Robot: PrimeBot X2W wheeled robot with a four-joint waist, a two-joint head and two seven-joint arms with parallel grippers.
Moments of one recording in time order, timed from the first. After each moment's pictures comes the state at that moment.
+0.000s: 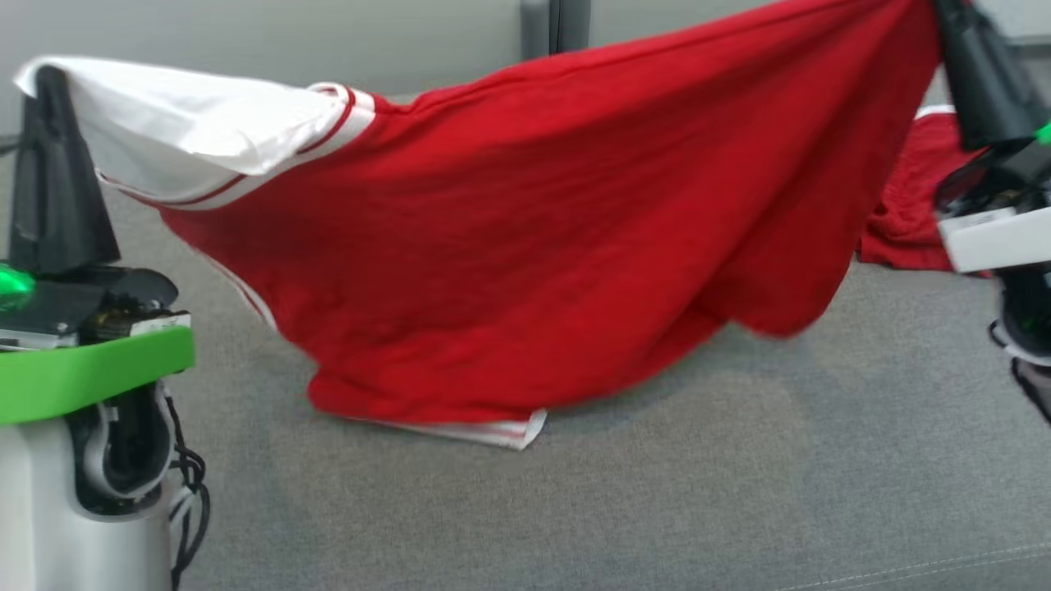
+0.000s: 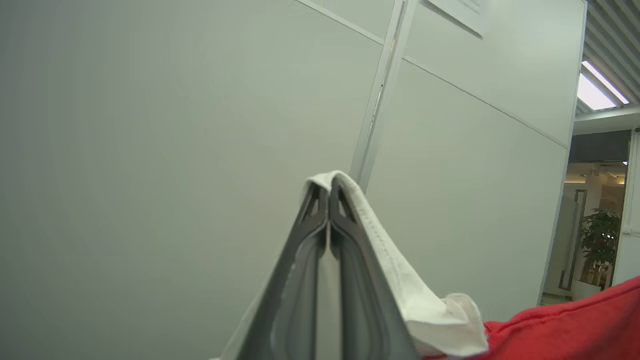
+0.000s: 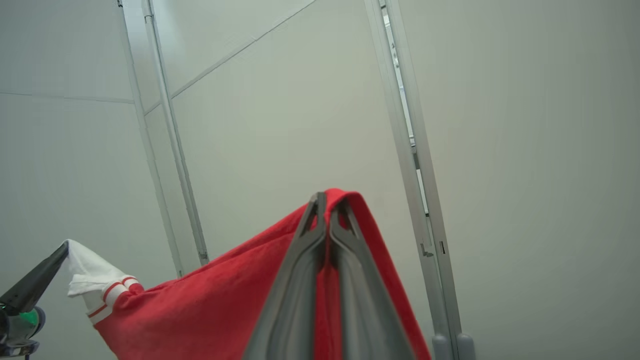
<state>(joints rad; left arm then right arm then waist) -0.32 0.08 0.02 -0.19 -0.59 -0.11 -0.26 -0.48 -0.52 0.39 -0.10 0.90 0.12 -0.25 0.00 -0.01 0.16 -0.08</state>
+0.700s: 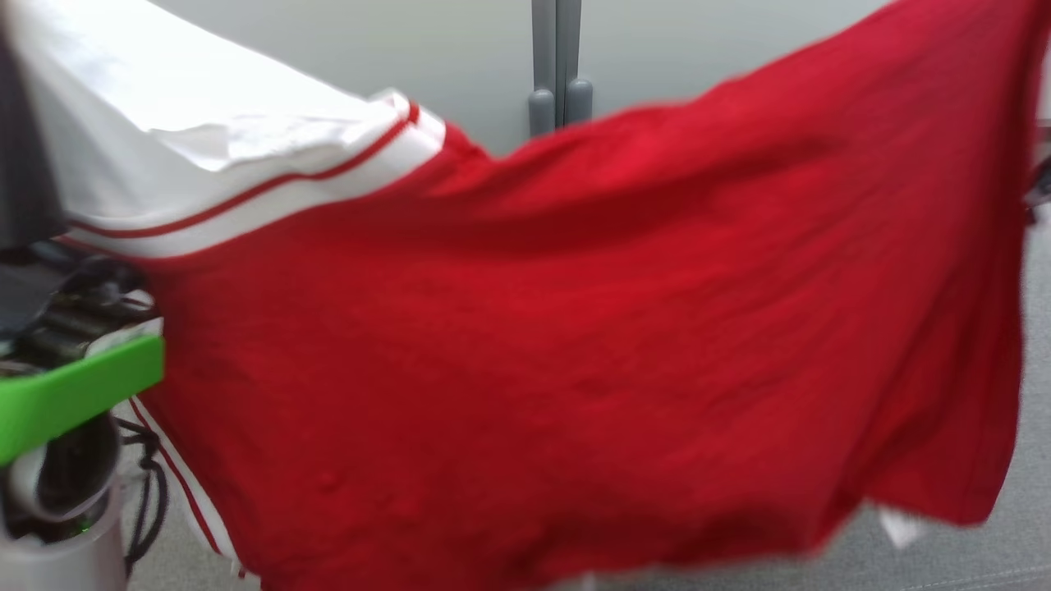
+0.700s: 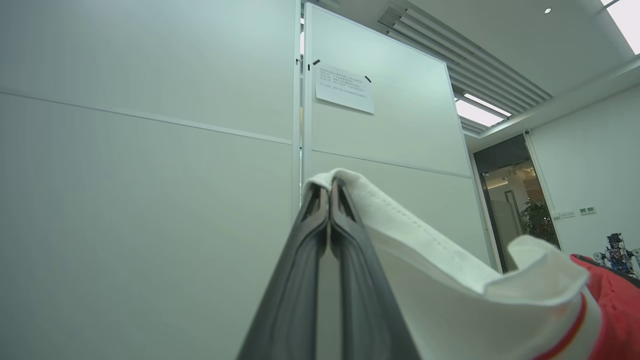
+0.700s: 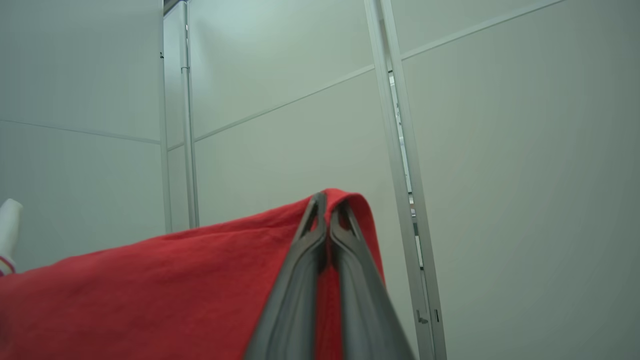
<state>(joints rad) -0.40 0.17 0.00 -0.55 -0.56 -0.10 -0.12 -0.45 -0.61 0.21 -0.32 0.94 0.05 -0.18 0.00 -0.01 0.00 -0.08</state>
